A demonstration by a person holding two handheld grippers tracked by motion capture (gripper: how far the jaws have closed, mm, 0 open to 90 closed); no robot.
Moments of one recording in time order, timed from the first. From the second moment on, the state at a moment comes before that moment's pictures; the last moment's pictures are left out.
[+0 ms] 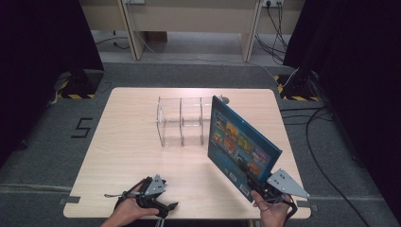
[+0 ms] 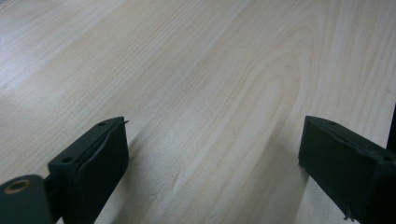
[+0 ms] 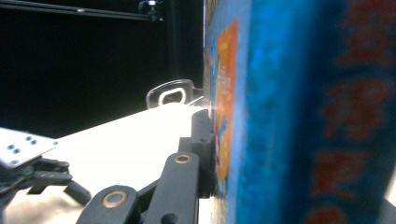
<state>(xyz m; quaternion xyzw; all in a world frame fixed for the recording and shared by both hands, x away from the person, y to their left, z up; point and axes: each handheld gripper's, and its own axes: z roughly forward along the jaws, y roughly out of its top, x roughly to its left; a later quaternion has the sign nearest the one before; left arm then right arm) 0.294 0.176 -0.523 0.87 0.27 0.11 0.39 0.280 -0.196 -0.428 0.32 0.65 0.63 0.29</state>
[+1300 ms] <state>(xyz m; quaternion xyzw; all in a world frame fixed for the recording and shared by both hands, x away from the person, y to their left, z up) 0.300 0.173 -0.524 0.88 0.26 0.11 0.38 0.390 -0.138 -0.425 0.40 0.60 0.60 0.35</state>
